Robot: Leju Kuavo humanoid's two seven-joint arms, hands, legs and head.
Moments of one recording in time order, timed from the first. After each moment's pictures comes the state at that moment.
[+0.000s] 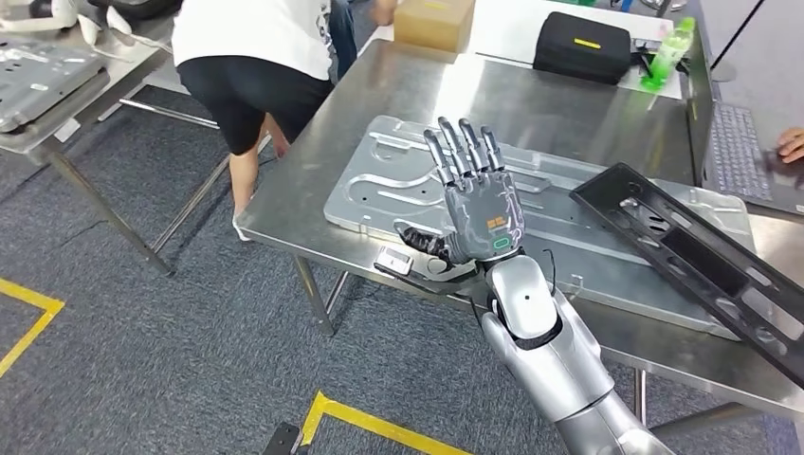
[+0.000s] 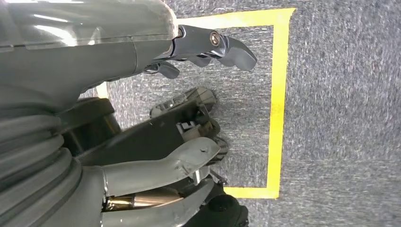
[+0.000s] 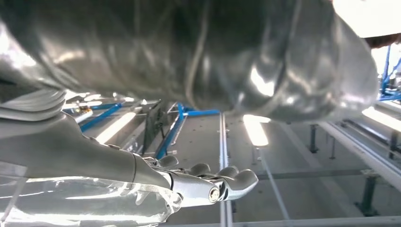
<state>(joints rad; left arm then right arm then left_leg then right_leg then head) -0.15 -0.25 0.67 -0.22 -0.93 -0.01 -0.41 -0.53 0.01 0.47 -1.44 1.53 -0.45 0.19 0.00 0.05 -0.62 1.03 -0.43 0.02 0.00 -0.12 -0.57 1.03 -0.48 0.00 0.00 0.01</state>
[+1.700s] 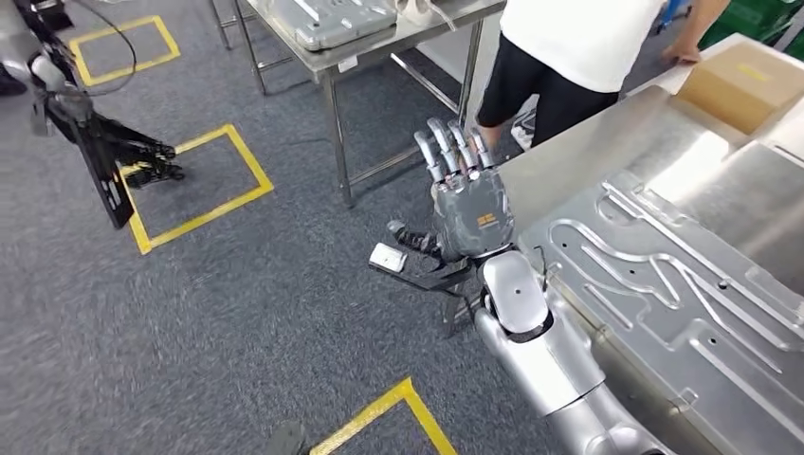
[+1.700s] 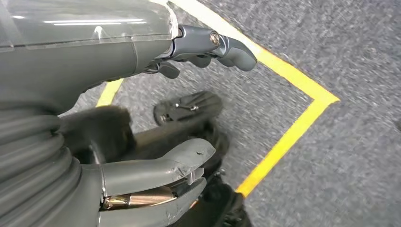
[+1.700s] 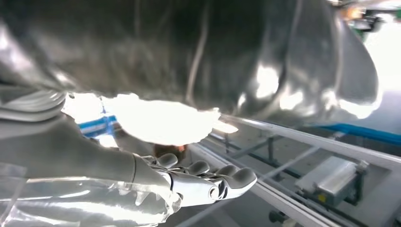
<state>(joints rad) -0.15 -0.26 0.66 -0.22 -0.91 0.01 -0.41 -0.56 0.05 0.47 -1.38 1.53 -0.45 0.16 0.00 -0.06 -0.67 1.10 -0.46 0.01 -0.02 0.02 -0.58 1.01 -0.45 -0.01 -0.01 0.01</state>
